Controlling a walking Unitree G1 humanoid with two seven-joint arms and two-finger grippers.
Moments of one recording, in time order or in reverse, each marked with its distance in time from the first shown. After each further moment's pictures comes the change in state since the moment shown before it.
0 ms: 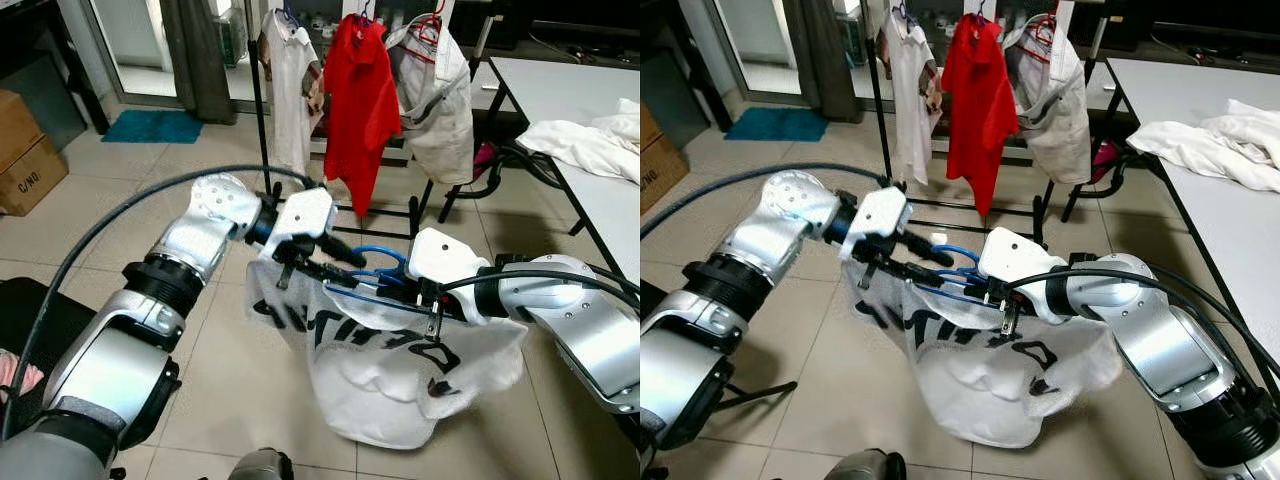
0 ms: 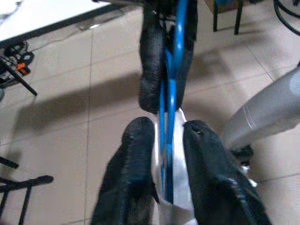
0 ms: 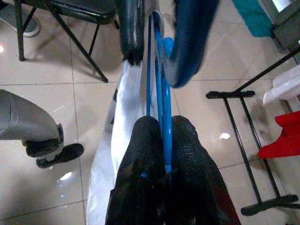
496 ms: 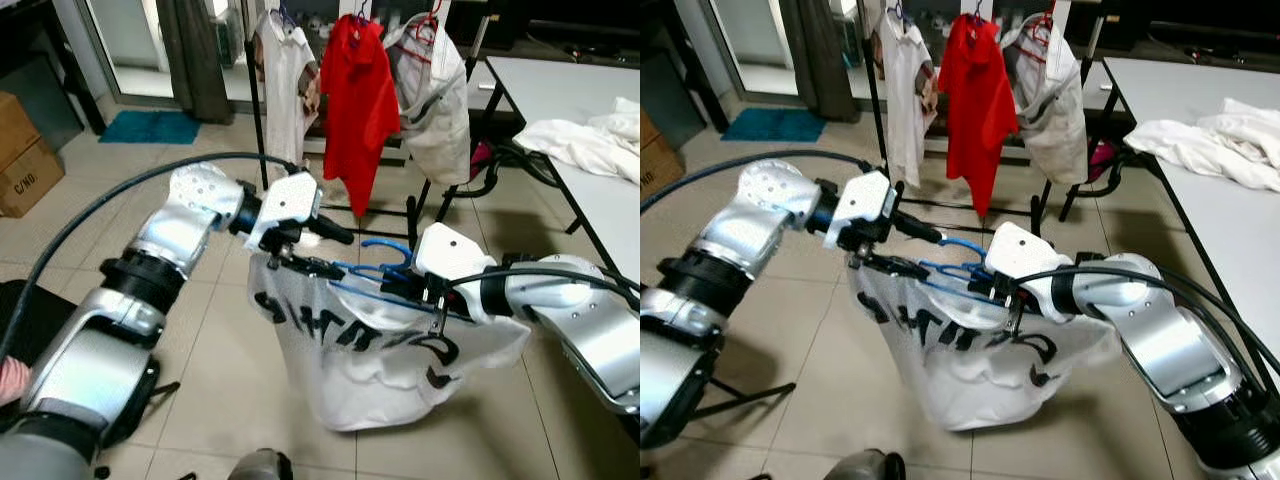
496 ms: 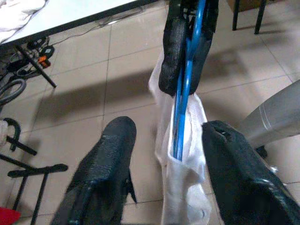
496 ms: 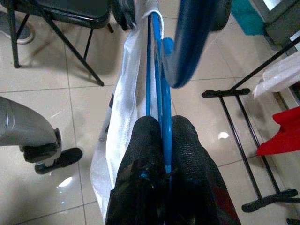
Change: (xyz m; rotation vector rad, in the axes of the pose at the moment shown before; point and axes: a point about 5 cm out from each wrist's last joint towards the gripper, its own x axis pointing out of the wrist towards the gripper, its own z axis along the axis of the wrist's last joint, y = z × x) left arm -0.018 0.003 0.002 -0.032 0.001 0.091; right arm -0.004 -0.001 -0.003 0.027 -0.012 -0.018
